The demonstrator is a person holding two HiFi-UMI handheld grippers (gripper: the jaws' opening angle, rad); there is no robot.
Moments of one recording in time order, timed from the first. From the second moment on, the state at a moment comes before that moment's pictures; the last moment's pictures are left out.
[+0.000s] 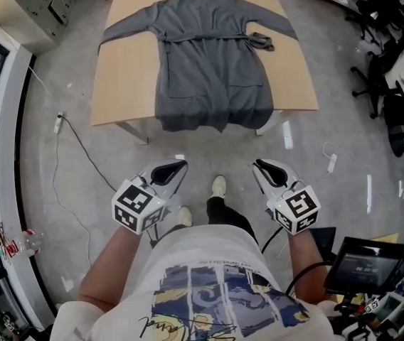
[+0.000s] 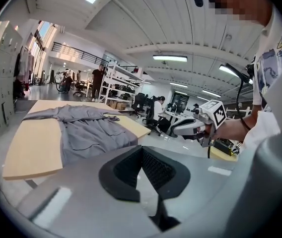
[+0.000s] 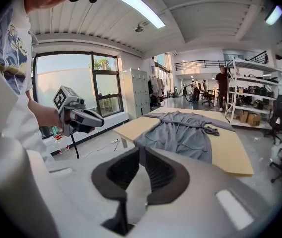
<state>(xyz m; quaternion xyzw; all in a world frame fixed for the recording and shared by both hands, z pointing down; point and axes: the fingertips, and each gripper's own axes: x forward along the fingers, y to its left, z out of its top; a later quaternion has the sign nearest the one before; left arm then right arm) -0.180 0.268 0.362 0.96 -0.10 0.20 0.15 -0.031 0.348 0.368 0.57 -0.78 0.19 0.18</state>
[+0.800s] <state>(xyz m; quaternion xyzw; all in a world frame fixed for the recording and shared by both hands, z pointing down) -0.085 0.162 0.352 0.95 -0.17 0.21 0.14 0.076 0.227 0.387 0.53 -0.81 0.19 0.17</state>
